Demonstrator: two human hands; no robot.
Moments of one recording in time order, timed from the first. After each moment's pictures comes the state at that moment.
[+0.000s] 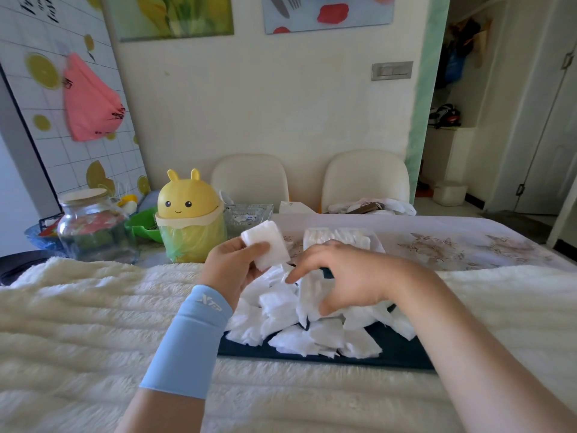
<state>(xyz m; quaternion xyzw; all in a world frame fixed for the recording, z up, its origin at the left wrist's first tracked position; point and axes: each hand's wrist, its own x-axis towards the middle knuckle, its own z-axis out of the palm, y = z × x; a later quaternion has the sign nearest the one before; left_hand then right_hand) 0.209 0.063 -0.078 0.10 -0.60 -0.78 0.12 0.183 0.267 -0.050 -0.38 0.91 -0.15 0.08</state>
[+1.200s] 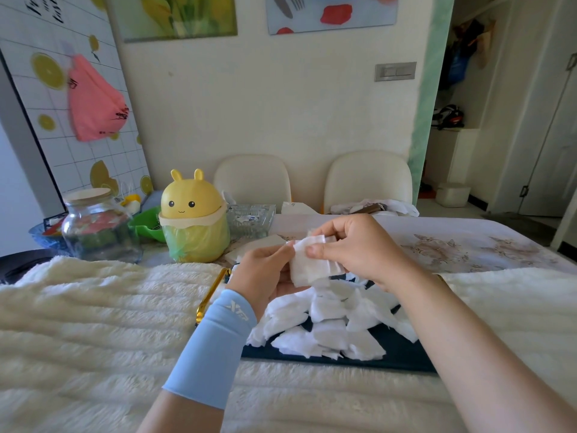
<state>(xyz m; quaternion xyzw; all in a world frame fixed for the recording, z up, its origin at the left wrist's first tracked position) 0.218 0.097 -0.075 0.05 -0.63 -0.78 0.02 0.174 0.261 -0.050 -0.19 0.83 -0.53 -0.03</state>
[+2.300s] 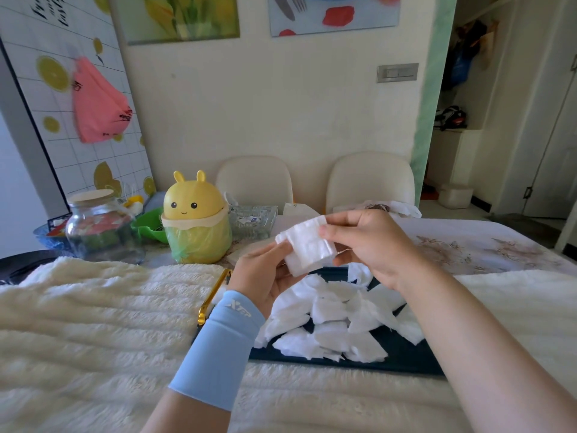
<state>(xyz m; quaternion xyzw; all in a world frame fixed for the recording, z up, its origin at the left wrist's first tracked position) 0.213 0.095 -0.079 0.08 -0.53 -0.84 0.05 0.174 0.266 -0.041 -0.16 0.71 -0.68 0.03</state>
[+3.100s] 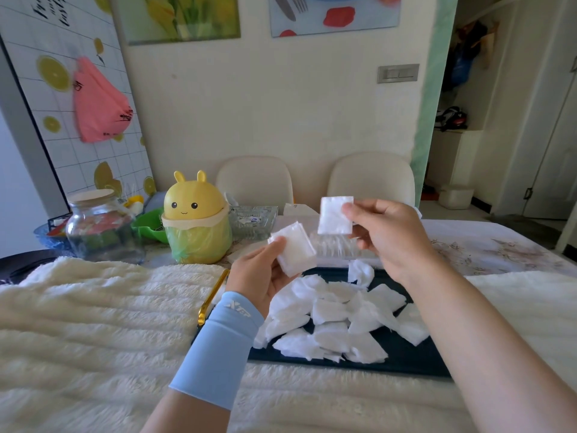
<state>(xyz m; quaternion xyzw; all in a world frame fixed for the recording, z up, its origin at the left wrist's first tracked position) 0.211 0.092 -0.083 0.12 -0.51 -0.85 0.08 0.165 0.278 -0.037 -0.08 0.67 -0.73 -0.08</state>
